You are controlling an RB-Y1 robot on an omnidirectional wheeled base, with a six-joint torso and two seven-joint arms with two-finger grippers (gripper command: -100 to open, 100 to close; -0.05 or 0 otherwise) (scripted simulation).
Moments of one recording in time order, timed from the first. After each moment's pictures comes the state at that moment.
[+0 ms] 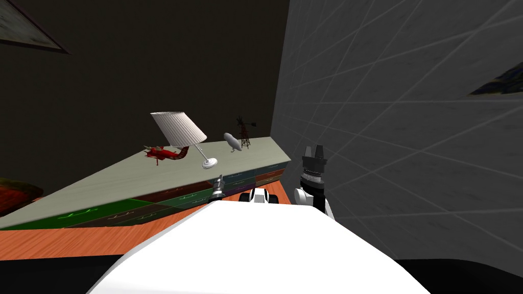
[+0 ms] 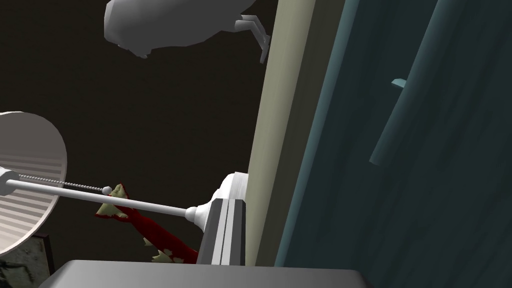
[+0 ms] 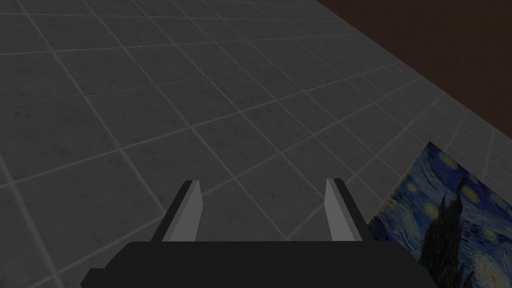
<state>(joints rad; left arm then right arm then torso) 0.19 0.13 0.14 -0.80 0.17 -0.96 0.16 0.48 0.02 0.00 -2.26 0.09 -0.61 -0.01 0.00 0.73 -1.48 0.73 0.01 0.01</state>
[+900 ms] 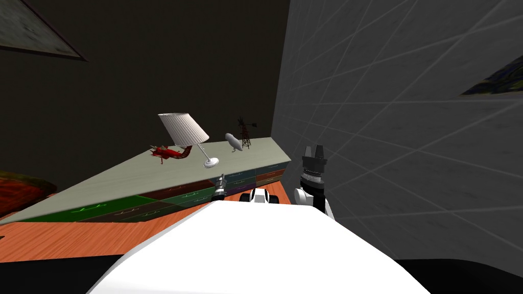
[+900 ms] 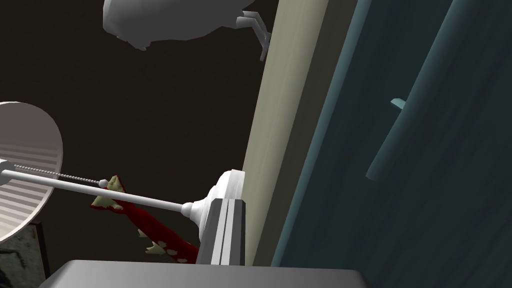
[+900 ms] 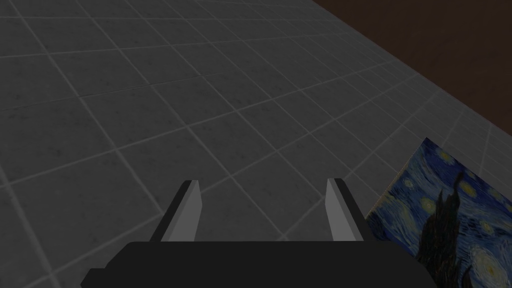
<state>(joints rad) 0.15 0.11 0.15 -0.78 0.18 -0.93 0.16 0.48 0.02 0.00 -2.26 0.09 -0.61 -0.01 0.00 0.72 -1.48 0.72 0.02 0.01</state>
